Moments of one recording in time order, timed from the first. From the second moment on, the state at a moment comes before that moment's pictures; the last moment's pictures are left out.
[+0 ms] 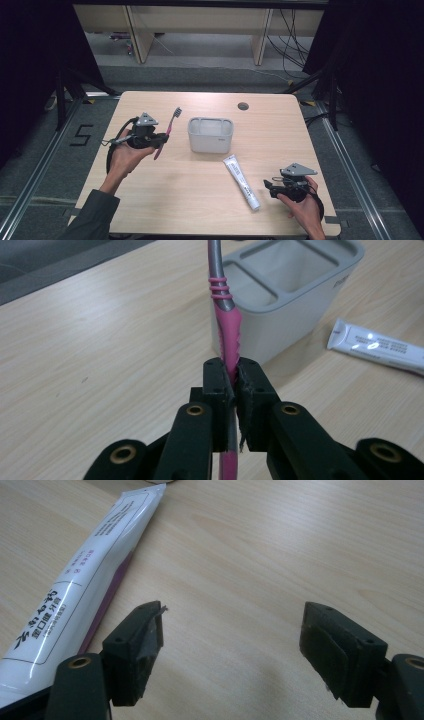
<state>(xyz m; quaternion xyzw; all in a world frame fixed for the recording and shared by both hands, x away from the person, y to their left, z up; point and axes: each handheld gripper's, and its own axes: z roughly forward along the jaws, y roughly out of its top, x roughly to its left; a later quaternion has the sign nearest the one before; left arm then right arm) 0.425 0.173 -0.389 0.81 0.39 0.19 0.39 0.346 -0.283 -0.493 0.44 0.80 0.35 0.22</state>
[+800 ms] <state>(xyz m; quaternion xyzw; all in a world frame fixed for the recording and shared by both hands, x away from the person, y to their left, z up) 0.440 0.147 -0.373 0.76 0.39 0.19 0.48 0.346 -0.283 -0.493 0.44 0.80 0.35 0.22</state>
